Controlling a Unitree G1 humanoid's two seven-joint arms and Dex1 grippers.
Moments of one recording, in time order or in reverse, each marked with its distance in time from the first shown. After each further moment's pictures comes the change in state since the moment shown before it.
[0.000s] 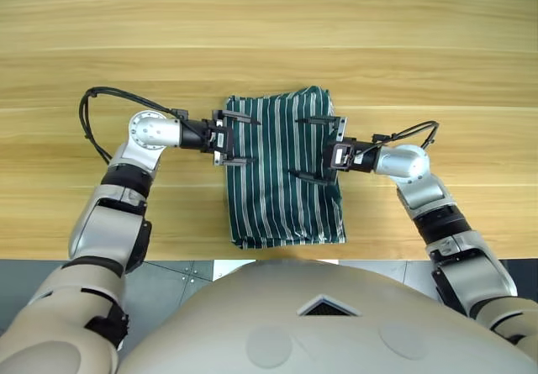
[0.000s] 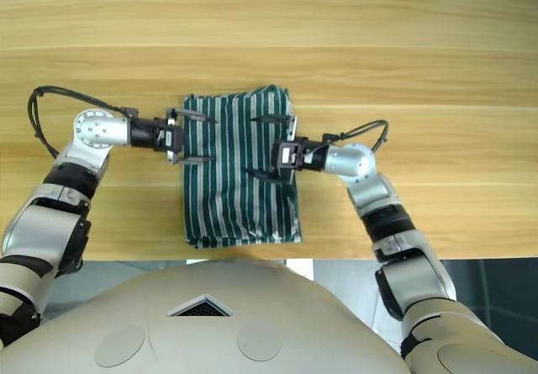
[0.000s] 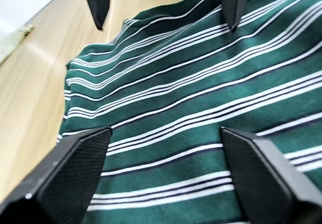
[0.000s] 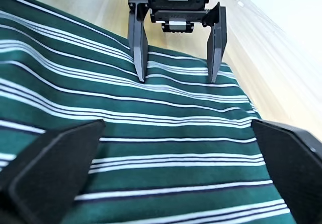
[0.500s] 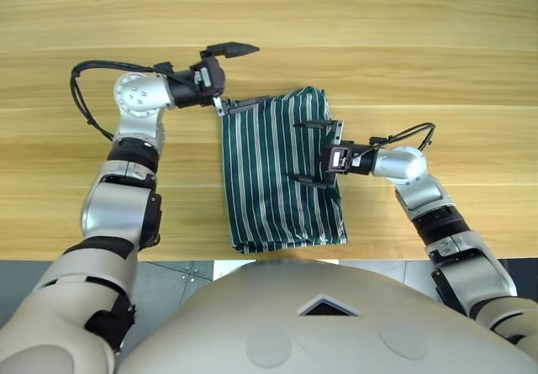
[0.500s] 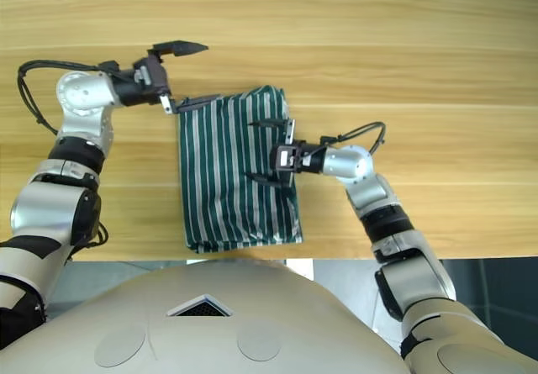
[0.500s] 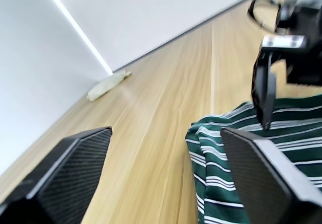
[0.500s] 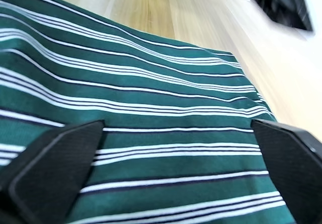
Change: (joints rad) left arm -0.103 -0.066 0.202 -0.039 -0.362 0.107 -0.160; right arm 0.022 0.003 0.020 -0.037 0.044 -0.003 0.054
